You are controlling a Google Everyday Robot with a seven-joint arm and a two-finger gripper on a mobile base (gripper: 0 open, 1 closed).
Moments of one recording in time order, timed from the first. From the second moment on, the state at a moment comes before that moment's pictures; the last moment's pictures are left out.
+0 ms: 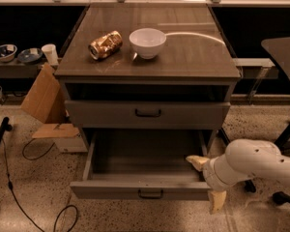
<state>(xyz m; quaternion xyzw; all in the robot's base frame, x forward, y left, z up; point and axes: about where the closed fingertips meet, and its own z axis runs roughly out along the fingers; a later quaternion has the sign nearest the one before) 0.444 -0.191 0.531 -0.81 0.56 0.03 0.18</state>
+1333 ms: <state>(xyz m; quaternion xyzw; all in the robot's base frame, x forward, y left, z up) 0.453 -0.210 0.428 -0.71 0.67 0.08 0.21</state>
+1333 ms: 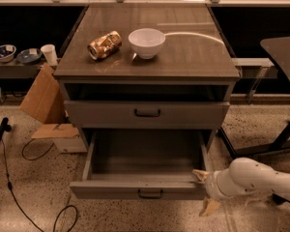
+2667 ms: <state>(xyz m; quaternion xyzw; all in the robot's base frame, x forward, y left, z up) 0.412 -0.235 0.509 -0.71 0.63 0.06 0.31</state>
